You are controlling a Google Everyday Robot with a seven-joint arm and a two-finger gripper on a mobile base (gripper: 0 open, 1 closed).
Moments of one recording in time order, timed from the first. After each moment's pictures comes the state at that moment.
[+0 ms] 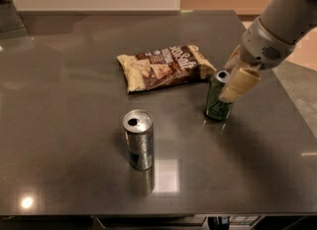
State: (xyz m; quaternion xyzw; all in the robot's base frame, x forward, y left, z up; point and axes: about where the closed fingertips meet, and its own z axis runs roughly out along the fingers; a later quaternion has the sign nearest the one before) arm 0.509 -0.166 0.904 -0.61 0.77 0.10 0.15
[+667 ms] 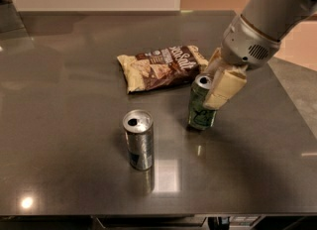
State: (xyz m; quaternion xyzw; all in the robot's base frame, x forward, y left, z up) arm 0.472 -0.114 0.923 -0.67 0.71 0.14 0.14
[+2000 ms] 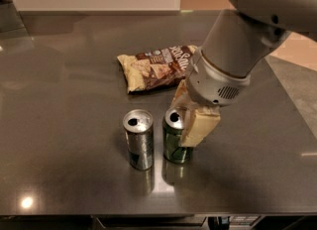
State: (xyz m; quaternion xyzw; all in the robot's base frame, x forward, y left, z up) arm 0.399 -0.052 0.901 -0.76 0.63 0.12 0.13
